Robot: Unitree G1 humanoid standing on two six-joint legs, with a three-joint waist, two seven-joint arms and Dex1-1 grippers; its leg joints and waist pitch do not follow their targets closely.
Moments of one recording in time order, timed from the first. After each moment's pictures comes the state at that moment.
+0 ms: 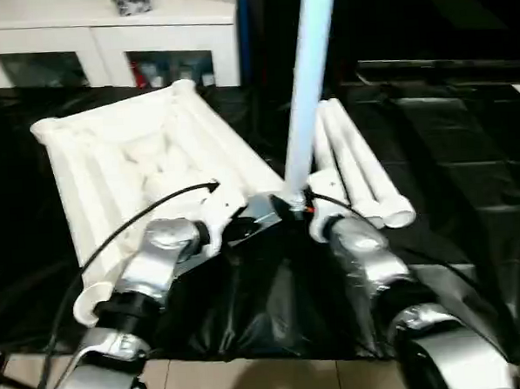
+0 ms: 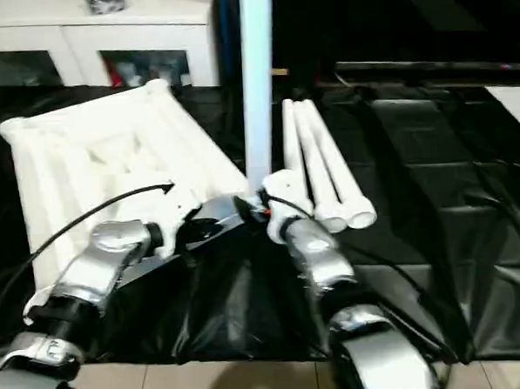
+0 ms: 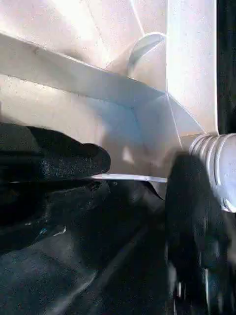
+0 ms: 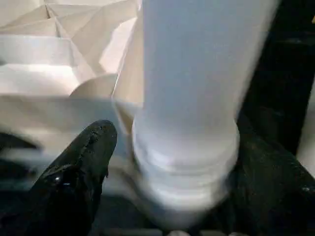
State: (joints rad) left arm -0.59 0.21 -0.17 0.59 0.11 0.25 -0.76; right arm -0.60 -0.08 0.03 0.90 0.04 -0.15 0.46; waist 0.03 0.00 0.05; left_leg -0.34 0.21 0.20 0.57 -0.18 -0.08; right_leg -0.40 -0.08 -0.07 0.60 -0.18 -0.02
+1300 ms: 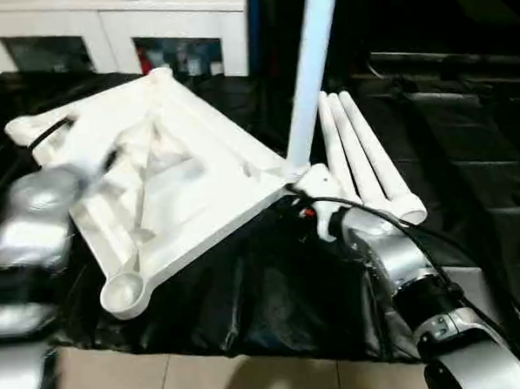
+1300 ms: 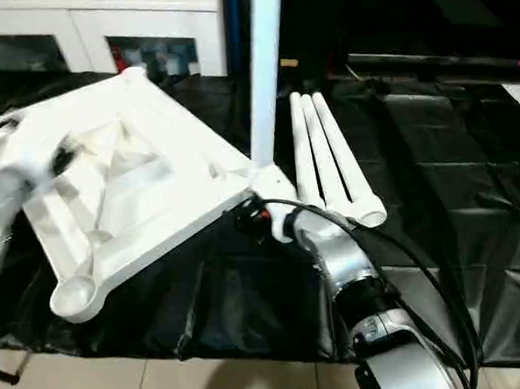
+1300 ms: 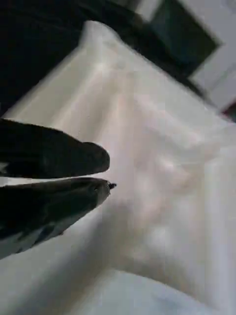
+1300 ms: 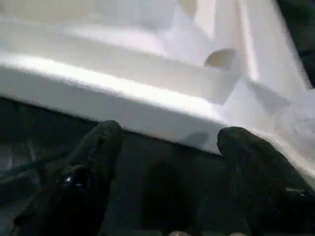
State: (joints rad) left arm -0.59 0.66 0.03 0.52 0.21 0.32 -0.52; right arm -0.60 -0.14 0.21 0.64 -0.04 0.13 0.66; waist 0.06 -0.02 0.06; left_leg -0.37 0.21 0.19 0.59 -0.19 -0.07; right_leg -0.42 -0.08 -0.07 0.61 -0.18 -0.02
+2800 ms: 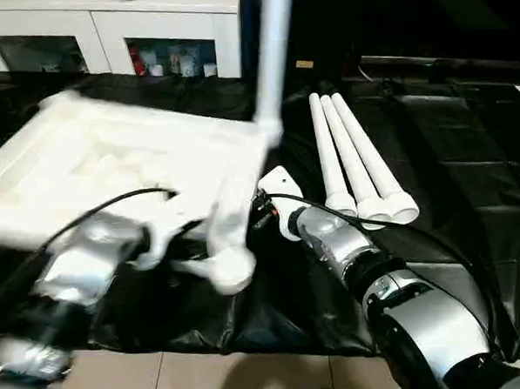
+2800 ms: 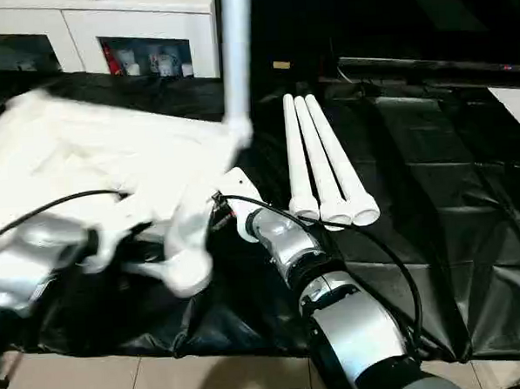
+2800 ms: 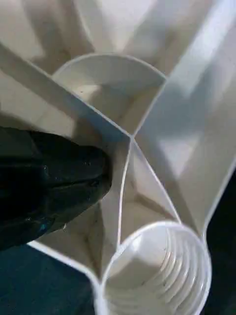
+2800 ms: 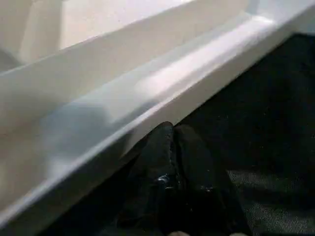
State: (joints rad) left arm -0.58 0.49 -0.28 0.39 0.07 0.48 -1.05; right arm -0.88 0.07 0.14 1.22 -0.09 -0.03 0.37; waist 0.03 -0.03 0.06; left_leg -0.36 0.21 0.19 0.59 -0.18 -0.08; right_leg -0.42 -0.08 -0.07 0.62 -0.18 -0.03
